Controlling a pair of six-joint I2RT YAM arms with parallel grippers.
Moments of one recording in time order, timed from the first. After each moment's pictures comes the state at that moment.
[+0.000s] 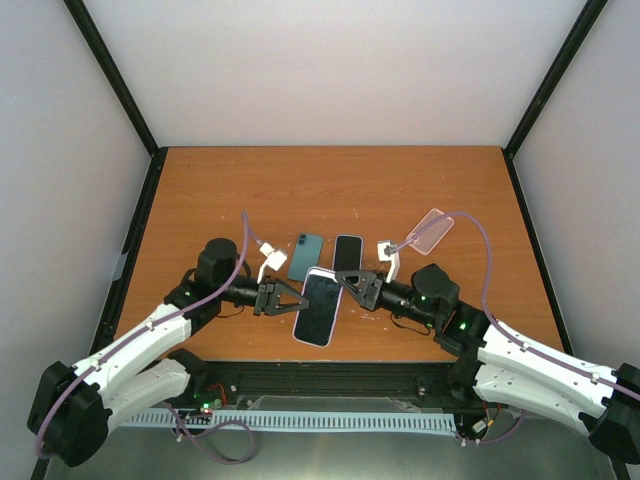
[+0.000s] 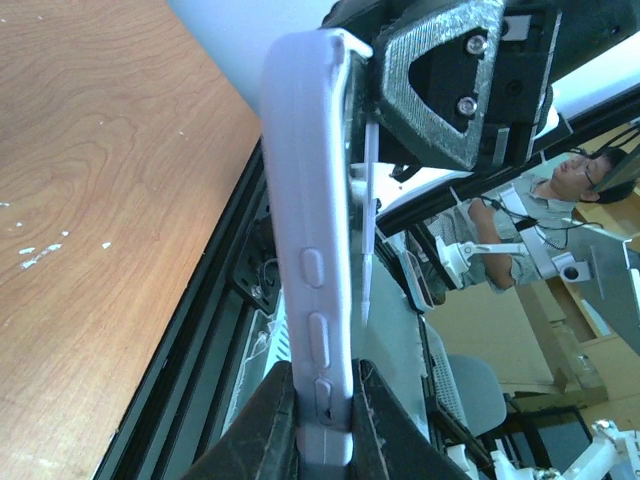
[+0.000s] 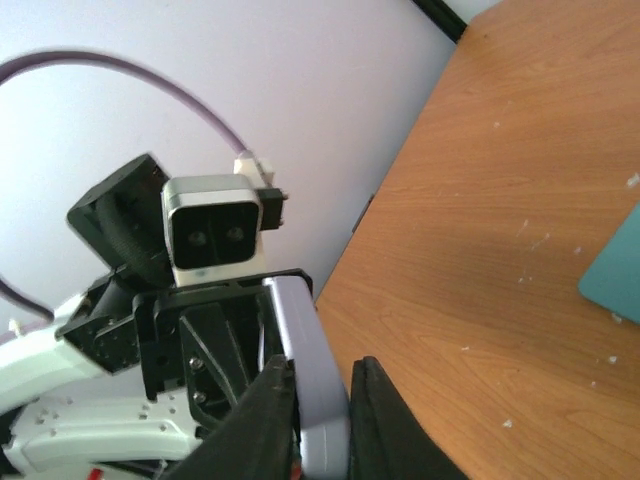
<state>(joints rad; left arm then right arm) -0.54 0.92 0.49 0.03 1.11 -0.59 0.94 0.77 0.49 0.17 -0.17 0.90</state>
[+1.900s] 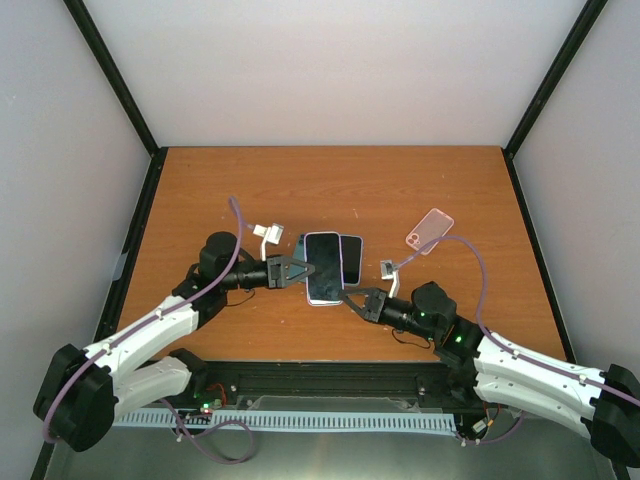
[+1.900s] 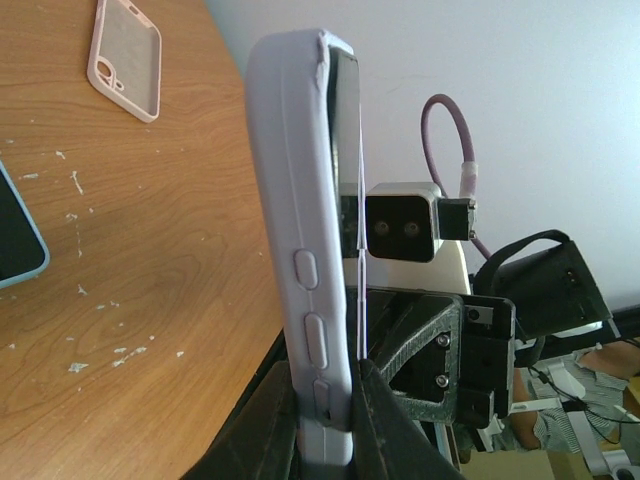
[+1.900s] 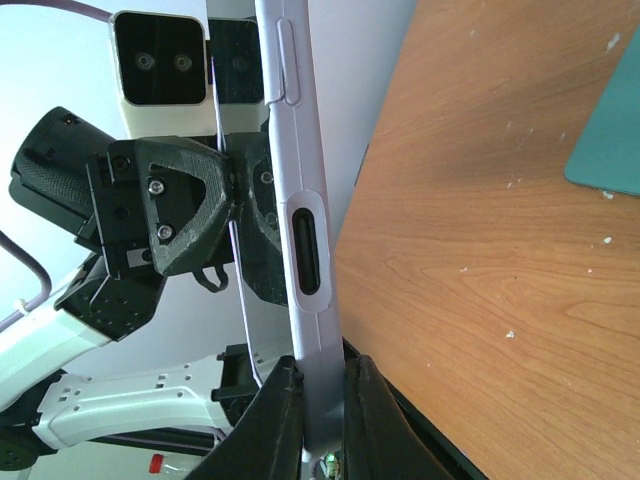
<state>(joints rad) -0.54 1.01 0.50 0.27 0.80 -0.88 0.94 0.73 0.27 0.33 -0.22 1.13</state>
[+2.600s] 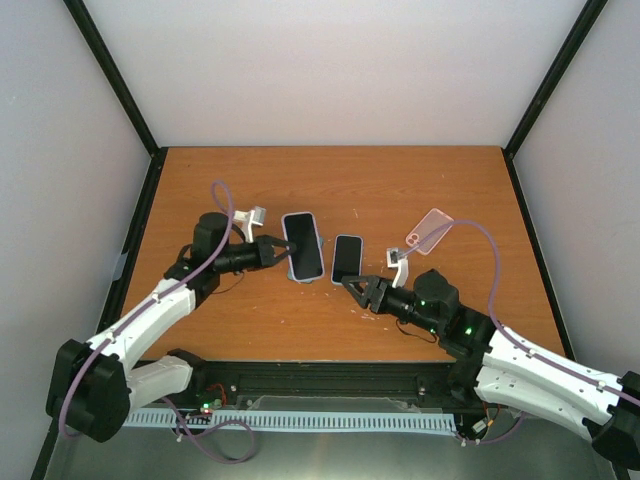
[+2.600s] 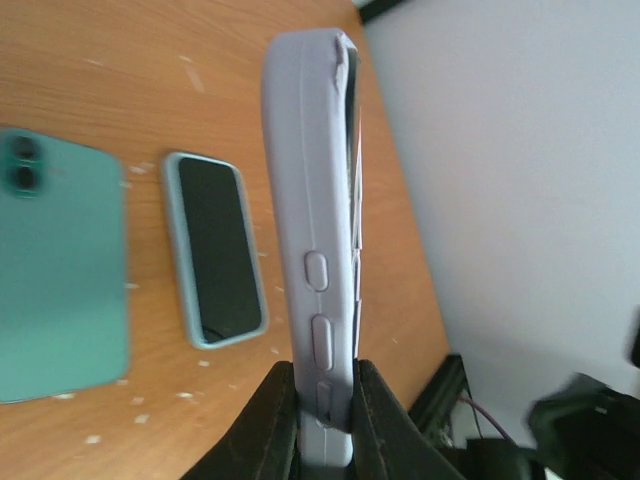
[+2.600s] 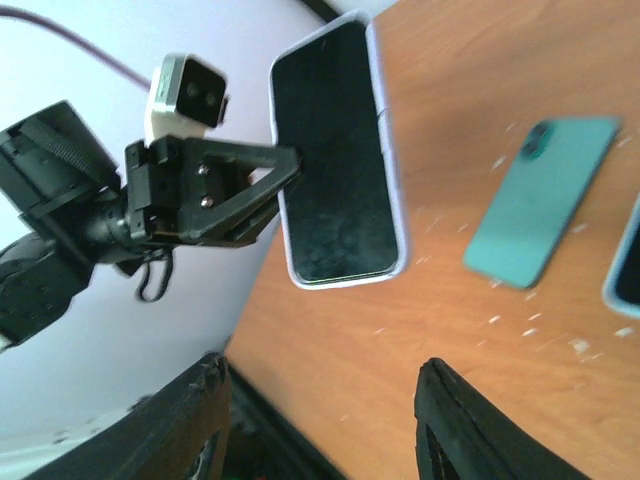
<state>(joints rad) -0.35 1.09 0.64 -0.01 0.70 -0.74 0.93 0.71 0.47 0.00 -0.06 0.95</state>
